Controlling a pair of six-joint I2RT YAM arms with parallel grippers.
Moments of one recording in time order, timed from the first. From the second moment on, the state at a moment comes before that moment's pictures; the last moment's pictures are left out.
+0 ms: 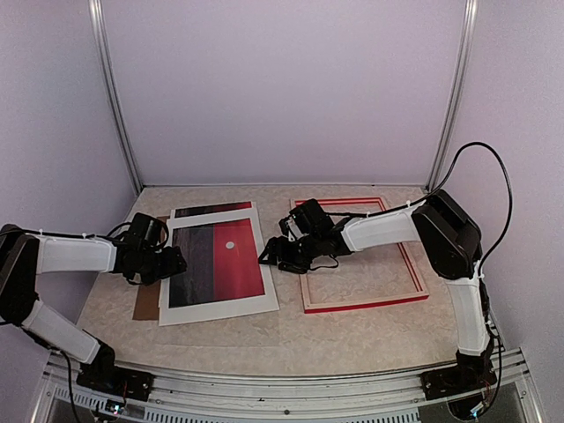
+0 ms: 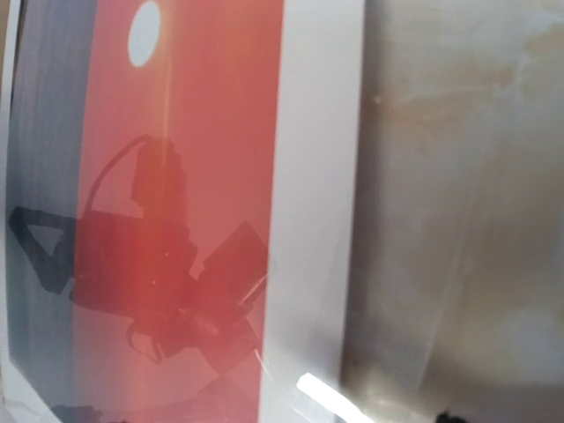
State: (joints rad) left arm -0.33 1.42 0.63 -0.17 -0.10 -0.62; right arm 0.81 2.19 1.47 -0.05 -0.34 0.79
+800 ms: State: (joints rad) left arm -0.36 1.48 0.61 -0.07 -0.10 -0.60; right arm 0.80 2.19 1.41 0.08 -0.36 0.89
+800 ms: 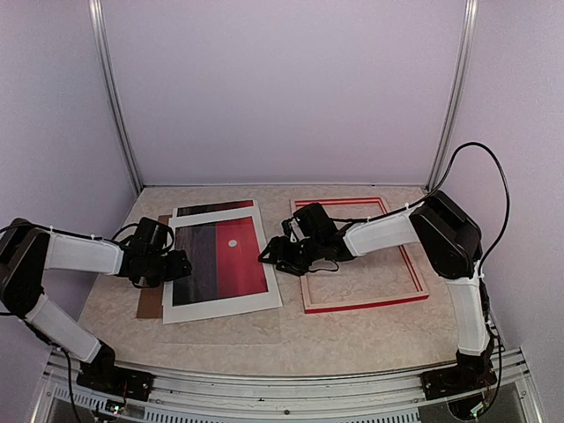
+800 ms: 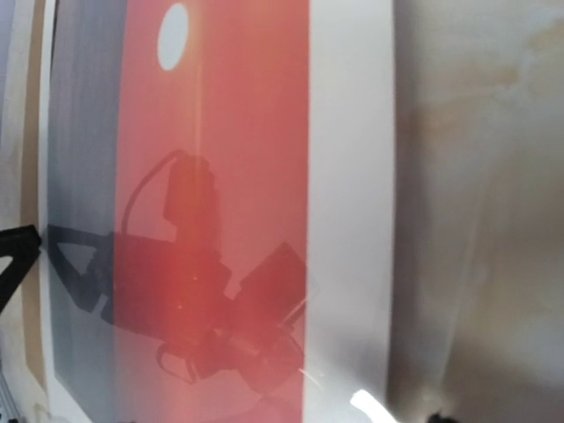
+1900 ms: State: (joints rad) left arm -0.36 1.45 0.56 0.00 -0.08 -0.60; right arm 0.78 2.16 1.33 0.14 -0.38 0.92
